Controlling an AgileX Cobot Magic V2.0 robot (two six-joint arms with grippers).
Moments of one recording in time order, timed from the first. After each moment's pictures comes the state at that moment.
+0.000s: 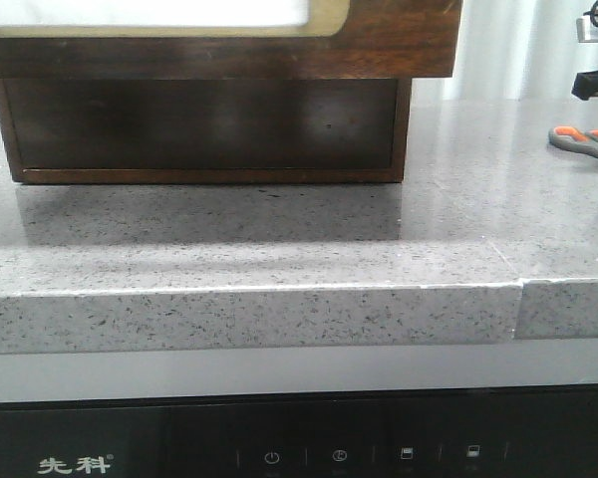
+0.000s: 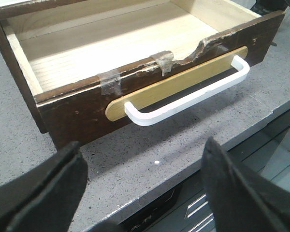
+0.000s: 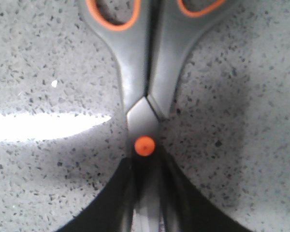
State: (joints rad) left arm -0.48 0.50 -0.84 -0.08 0.83 0.11; right arm -0.12 2.05 -1.82 0.04 1.16 -0.12
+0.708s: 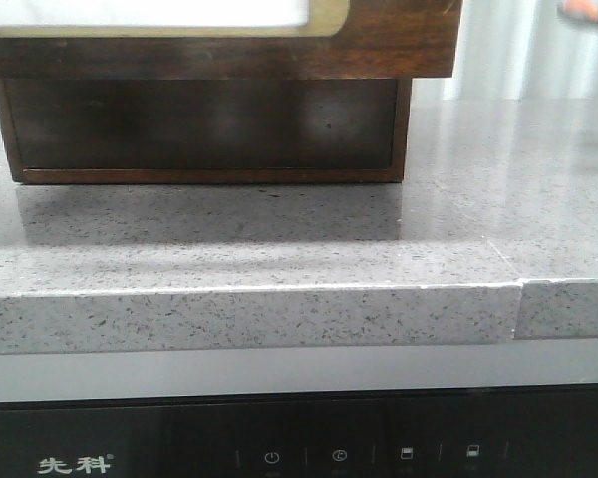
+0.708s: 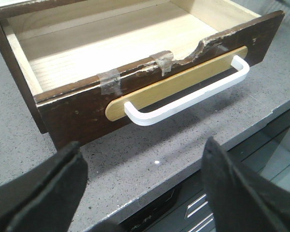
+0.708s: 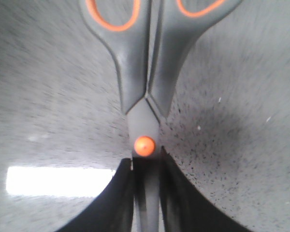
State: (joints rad) left arm -0.48 0.50 -0.84 -0.08 0.83 0.11; right arm -0.08 1.74 -1.82 0.06 1.16 -0.13
